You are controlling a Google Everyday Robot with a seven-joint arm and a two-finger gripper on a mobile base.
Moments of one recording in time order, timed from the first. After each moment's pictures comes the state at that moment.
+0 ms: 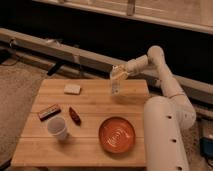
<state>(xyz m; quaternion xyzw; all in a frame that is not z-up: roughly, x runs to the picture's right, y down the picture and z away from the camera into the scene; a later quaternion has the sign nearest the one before) 0.063 -0.065 0.861 -0.35 -0.46 0.22 0.78</state>
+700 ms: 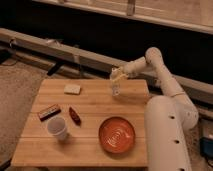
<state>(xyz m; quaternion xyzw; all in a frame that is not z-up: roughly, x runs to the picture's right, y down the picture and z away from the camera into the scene) 0.063 -0.055 0.877 -0.33 -0.45 0.20 0.80</state>
